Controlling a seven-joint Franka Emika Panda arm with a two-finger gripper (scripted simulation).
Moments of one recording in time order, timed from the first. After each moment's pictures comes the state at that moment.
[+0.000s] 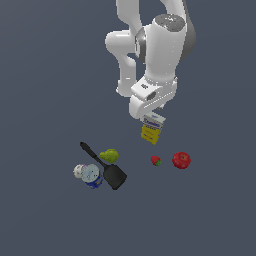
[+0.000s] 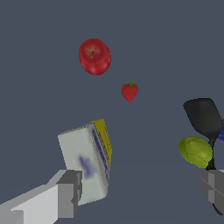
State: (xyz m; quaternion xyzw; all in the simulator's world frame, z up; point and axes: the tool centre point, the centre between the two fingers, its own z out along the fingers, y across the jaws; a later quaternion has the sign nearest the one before) arm -0.060 0.093 0.243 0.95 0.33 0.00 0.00
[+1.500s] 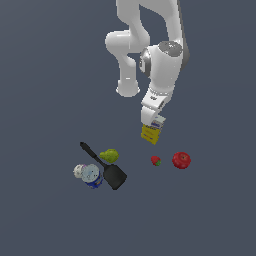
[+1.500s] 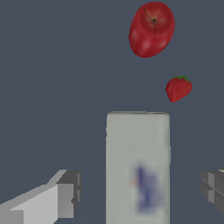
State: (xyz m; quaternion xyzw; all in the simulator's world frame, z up) arm -0.106 0.121 0.175 0.89 0.46 0.00 0.00
